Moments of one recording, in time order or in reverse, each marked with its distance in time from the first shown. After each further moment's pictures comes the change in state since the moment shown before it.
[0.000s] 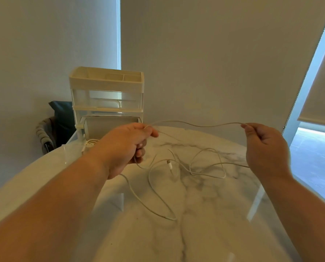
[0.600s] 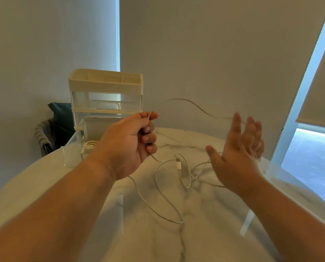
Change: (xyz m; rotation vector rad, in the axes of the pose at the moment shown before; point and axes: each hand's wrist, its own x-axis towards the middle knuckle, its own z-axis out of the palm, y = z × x) left_hand -0.003 0.014 0.017 -0.565 -0.093 0.077; right_hand -0.034 -0.021 0.024 -0.387 -0.294 -0.150
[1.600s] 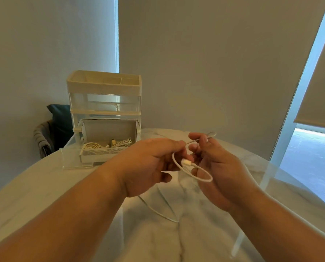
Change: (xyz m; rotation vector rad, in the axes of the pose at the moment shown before) left_hand -0.018 -0.016 0.018 0.367 -0.247 -0.265; right_hand -0.024 -0.049 -0.009 1.452 -0.442 0.322
